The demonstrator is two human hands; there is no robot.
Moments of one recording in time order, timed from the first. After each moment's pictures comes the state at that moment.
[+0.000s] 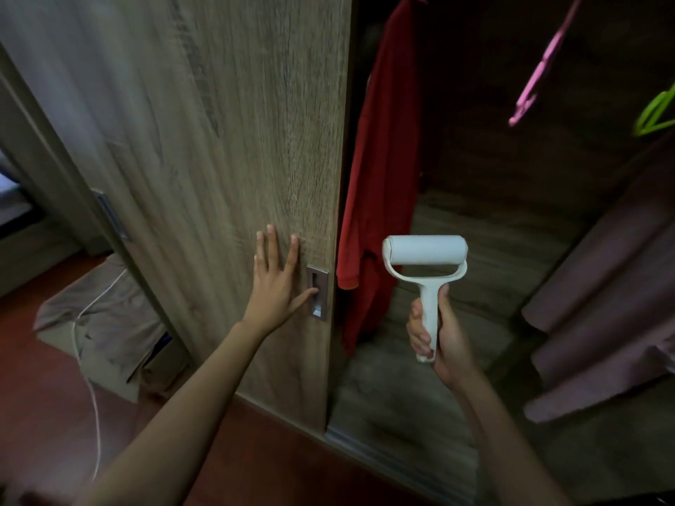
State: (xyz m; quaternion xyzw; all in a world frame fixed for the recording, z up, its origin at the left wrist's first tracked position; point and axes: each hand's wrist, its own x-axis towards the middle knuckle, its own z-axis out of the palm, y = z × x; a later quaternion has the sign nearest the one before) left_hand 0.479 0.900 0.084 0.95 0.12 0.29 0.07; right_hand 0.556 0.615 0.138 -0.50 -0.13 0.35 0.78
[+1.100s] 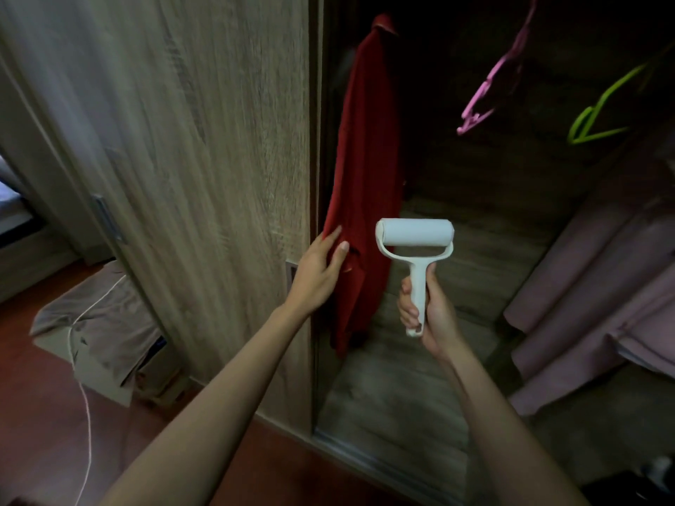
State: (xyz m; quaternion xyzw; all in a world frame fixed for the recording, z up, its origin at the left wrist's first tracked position) left_hand 0.488 0.787 0.182 0.84 0.11 0.32 0.43; right_hand 0.561 0.603 0.166 -0.50 -0.16 0.32 0.79
